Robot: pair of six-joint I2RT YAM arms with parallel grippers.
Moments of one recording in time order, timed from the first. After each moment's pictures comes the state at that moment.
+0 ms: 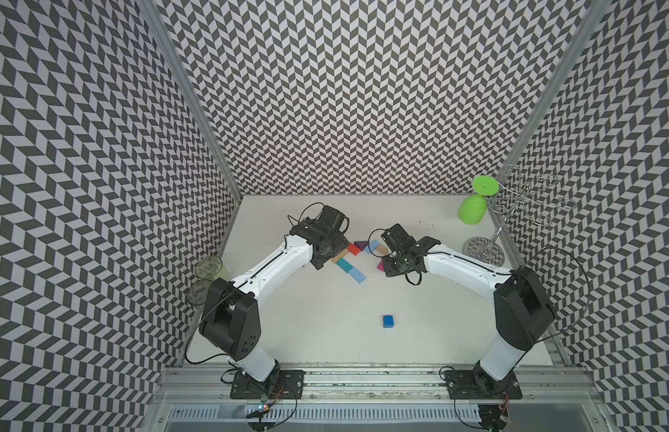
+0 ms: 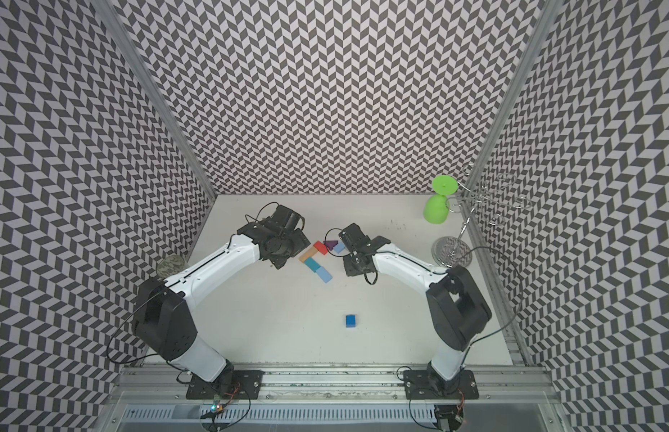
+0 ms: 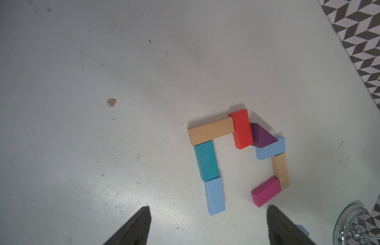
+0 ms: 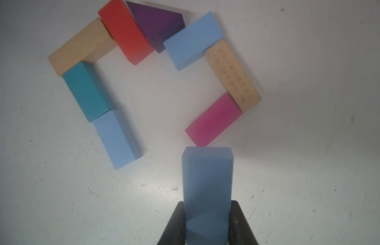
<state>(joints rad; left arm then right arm) -0.52 1.60 1.31 -0.80 -0.15 -1.11 0.66 1.73 1.25 -0.69 0.11 0.49</state>
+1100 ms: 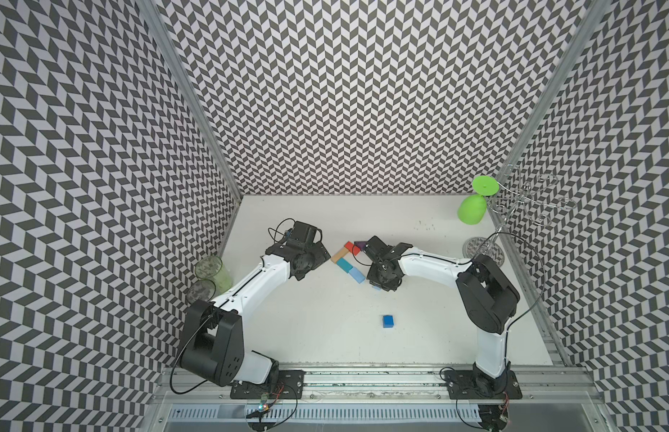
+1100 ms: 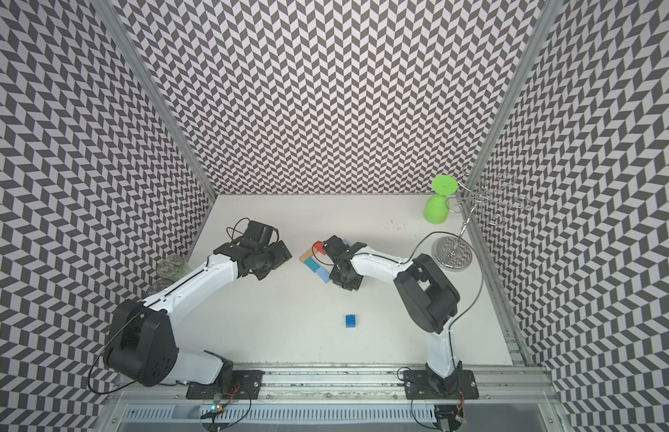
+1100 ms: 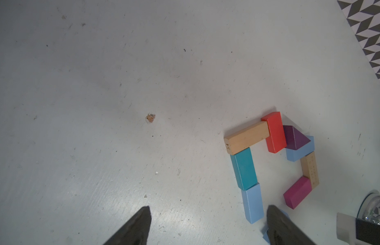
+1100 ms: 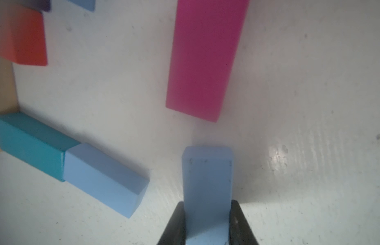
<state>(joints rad) -0.35 1.43 1.02 -0.60 -0.03 -0.90 0.75 1.96 1.35 -0.71 0.02 1.15</state>
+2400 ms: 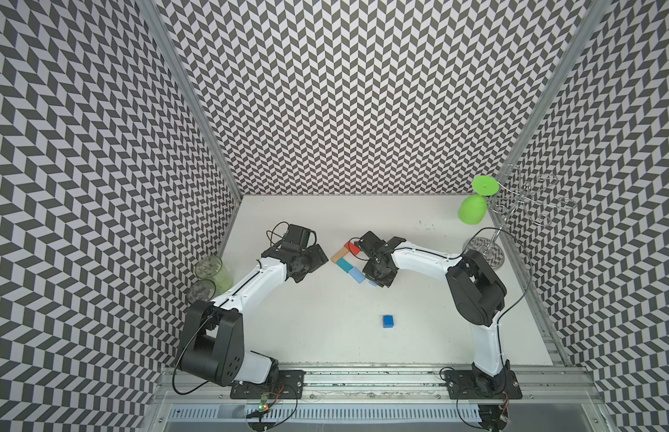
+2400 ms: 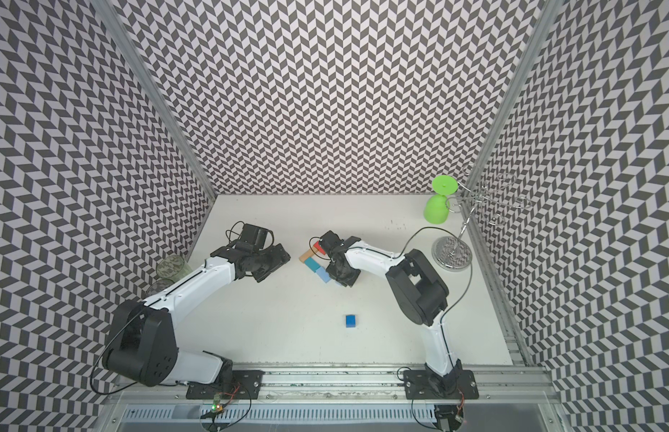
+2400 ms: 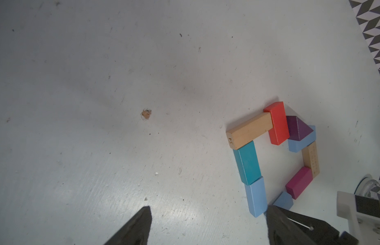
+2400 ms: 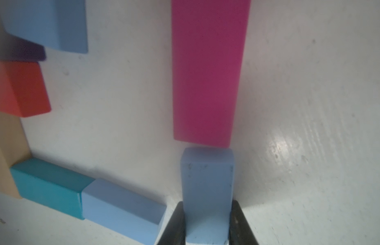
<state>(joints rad) -0.30 1.43 0.96 -0.54 0.08 -0.84 0.73 2.05 1.48 -0.78 0.03 1.28</state>
